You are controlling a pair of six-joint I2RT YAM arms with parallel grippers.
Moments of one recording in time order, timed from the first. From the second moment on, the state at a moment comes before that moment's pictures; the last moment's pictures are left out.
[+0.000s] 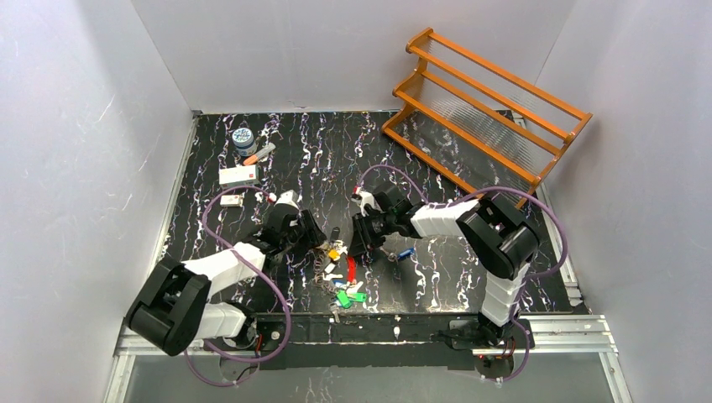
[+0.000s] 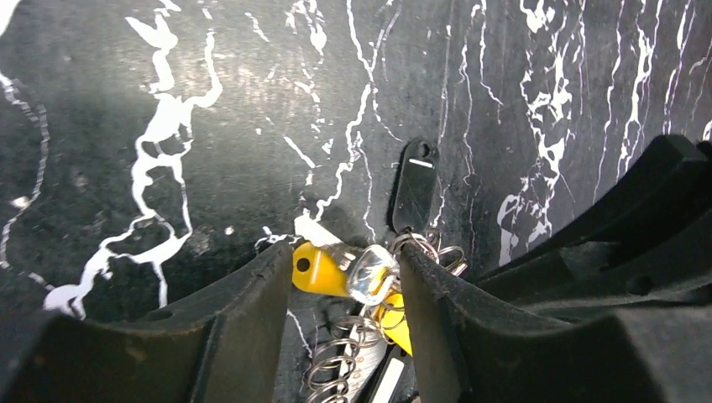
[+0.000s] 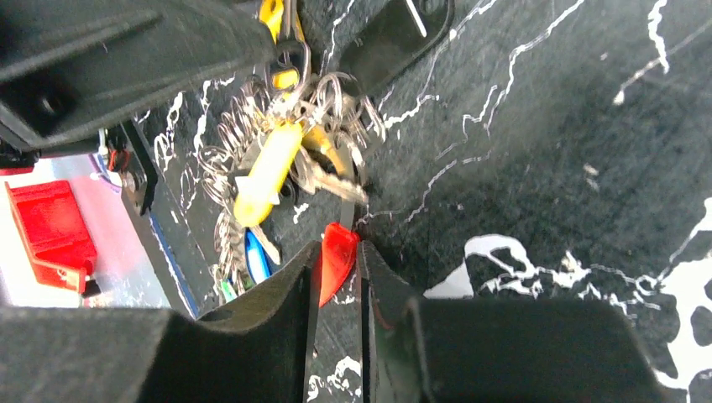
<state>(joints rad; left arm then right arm) -0.50 1.26 0.42 0.07 0.00 -0.73 0.77 1.84 0.90 0.08 -0.65 0.42</state>
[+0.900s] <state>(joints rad) -0.50 1.57 0.60 0.24 0.19 -0.67 0.81 1.81 0.98 -0.08 -0.43 0.40</state>
